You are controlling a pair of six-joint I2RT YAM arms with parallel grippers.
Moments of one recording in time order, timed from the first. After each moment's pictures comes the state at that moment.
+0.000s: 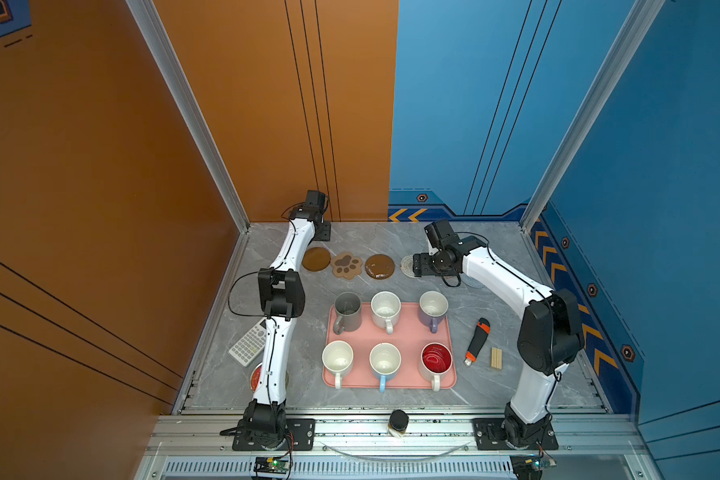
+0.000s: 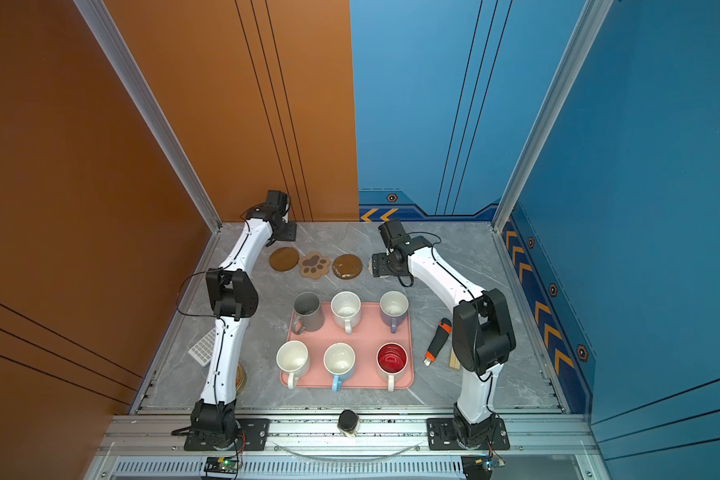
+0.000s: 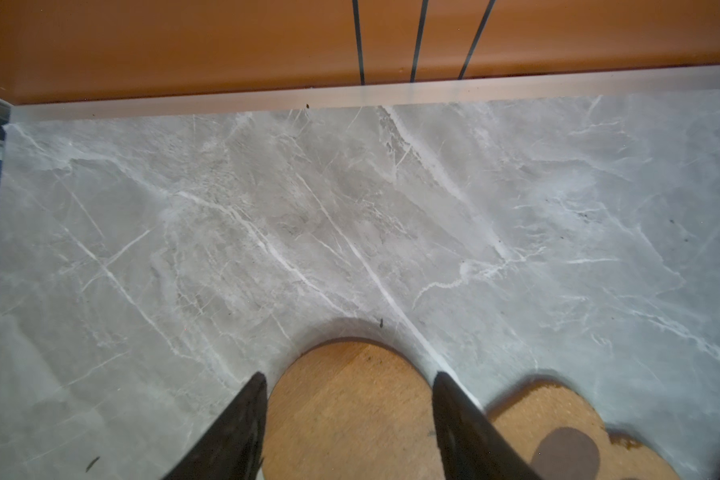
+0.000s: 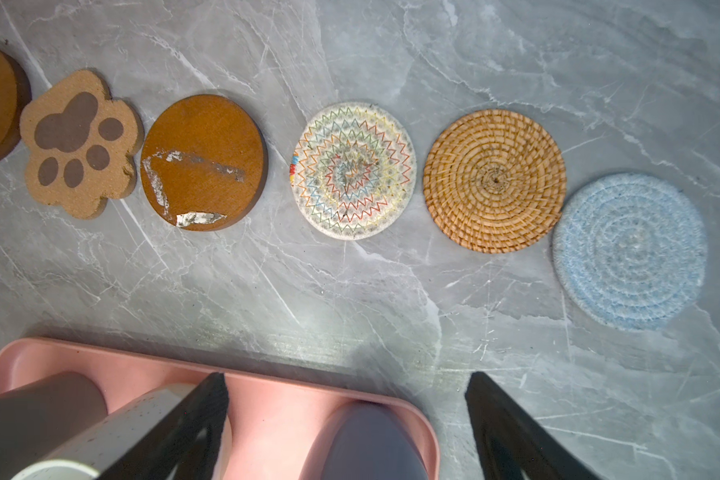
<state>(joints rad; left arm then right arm) -0.12 2.64 2.63 -1.00 -0.18 -0.09 0.43 1.85 1.57 -0.77 0.09 0.34</state>
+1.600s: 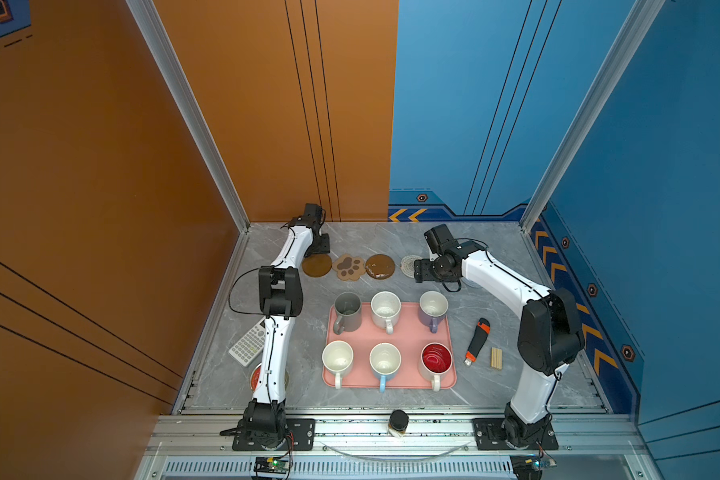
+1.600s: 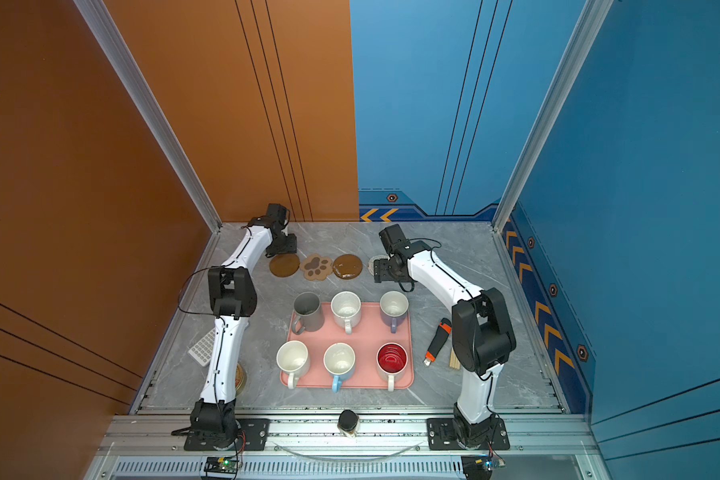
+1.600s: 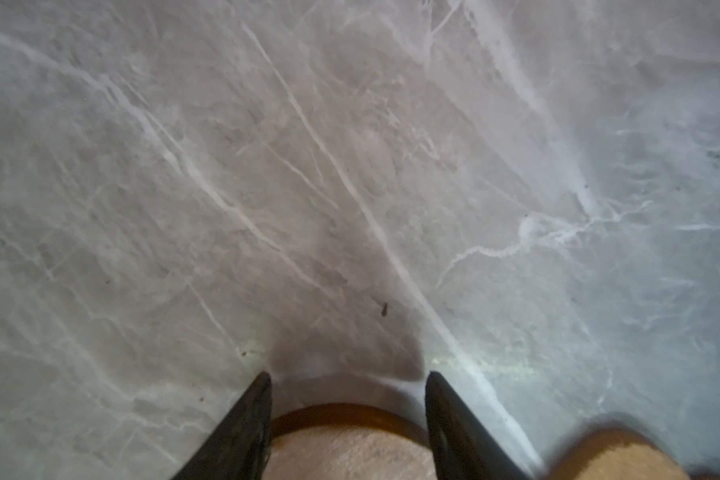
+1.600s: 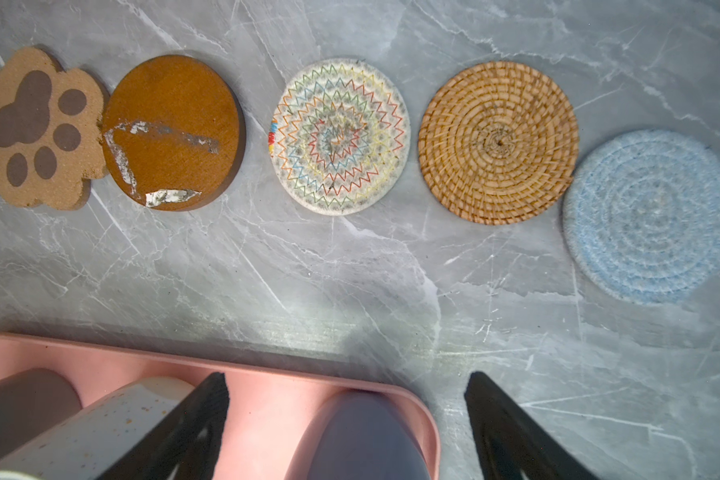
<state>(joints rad) -0.09 2.66 2.49 -0.97 -0.05 -0.19 0.43 1.84 1.51 -0.76 0.09 0.37</state>
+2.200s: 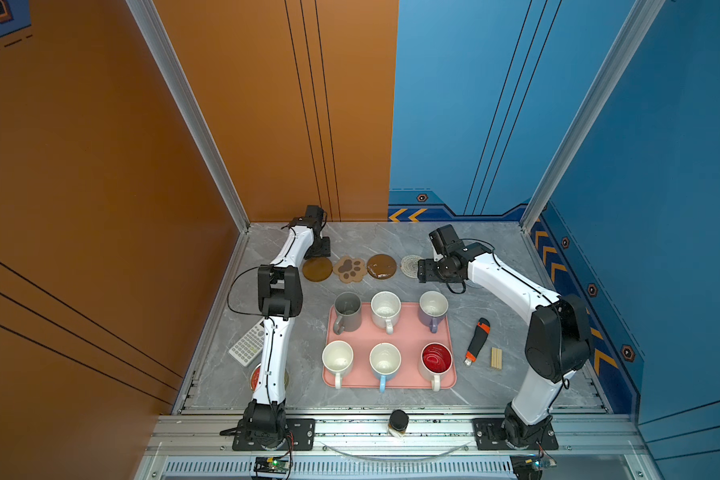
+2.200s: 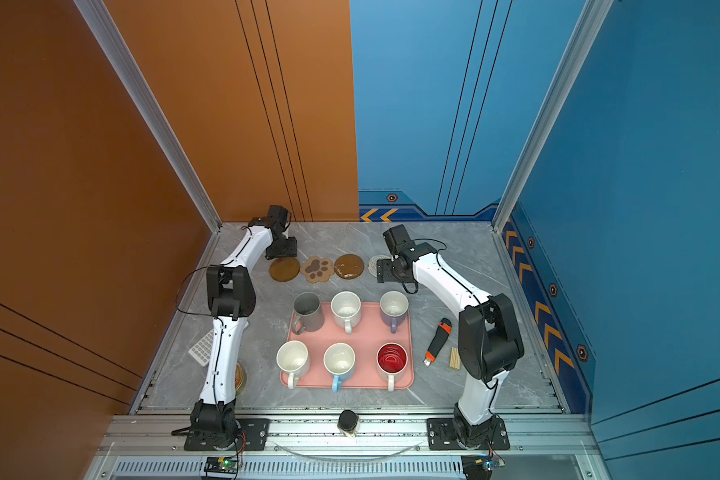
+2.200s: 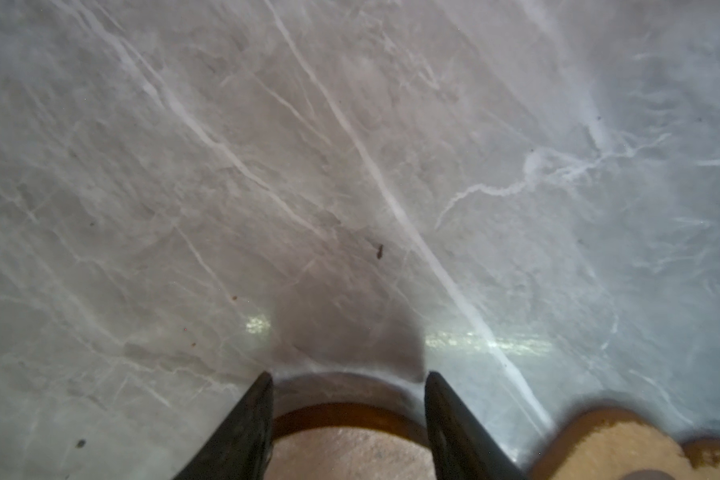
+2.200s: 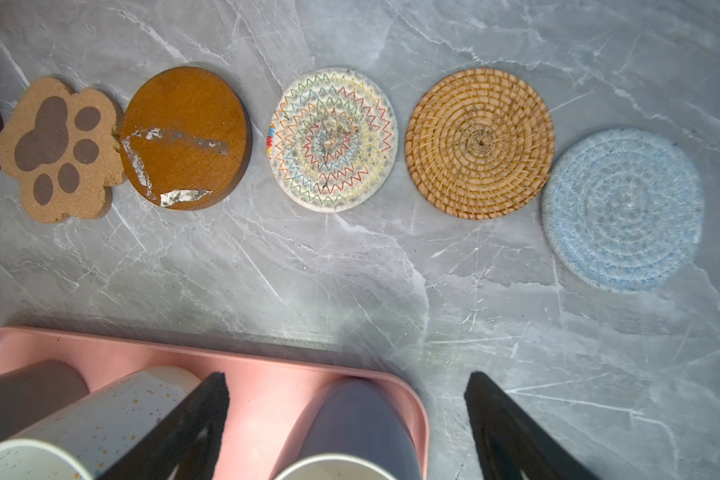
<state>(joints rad) -0.10 2.61 2.42 -1.00 -0.05 -0.19 0.42 1.79 1.46 -0.75 0.09 0.37</state>
